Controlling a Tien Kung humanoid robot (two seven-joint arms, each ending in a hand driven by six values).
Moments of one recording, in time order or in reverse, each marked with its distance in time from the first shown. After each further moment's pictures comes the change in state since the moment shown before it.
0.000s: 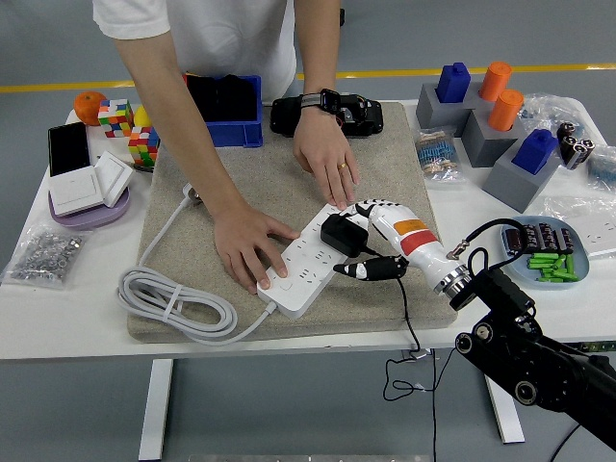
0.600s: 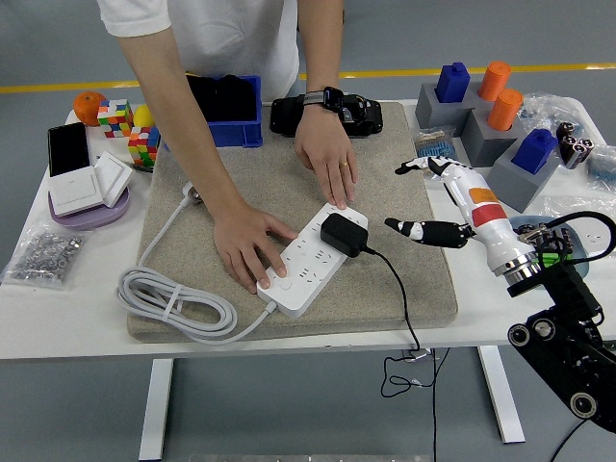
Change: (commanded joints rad) left arm -0.004 -0.003 -0.005 0.000 -0.010 0.006 -0.002; right arm -0.234 -0.106 0.360 0.282 -0.055 0.028 -0.046
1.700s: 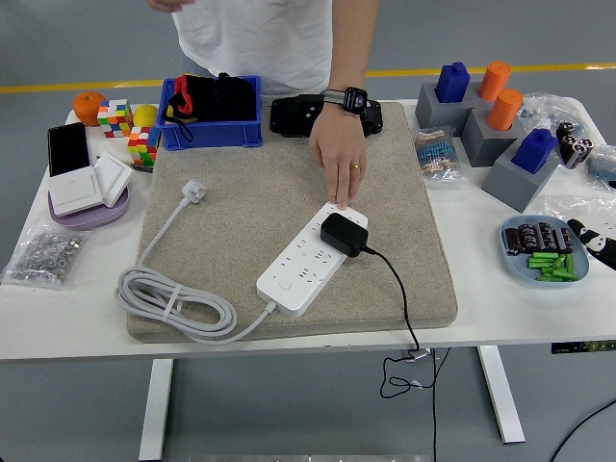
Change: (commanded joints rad) left arm -0.001 -0.003 0.010 0.000 0.012 -0.004 -0.004; right arm -0.321 0.074 0.568 0.086 0.028 0.027 -0.034
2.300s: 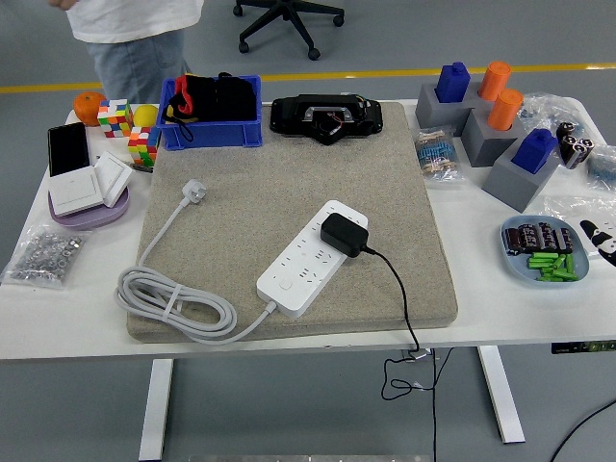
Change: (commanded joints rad) left arm 0.015 0.000 -0.015 0.000 0.000 0.001 0.001; right arm -0.009 0.018 0.042 0.002 0.026 0.016 -0.026
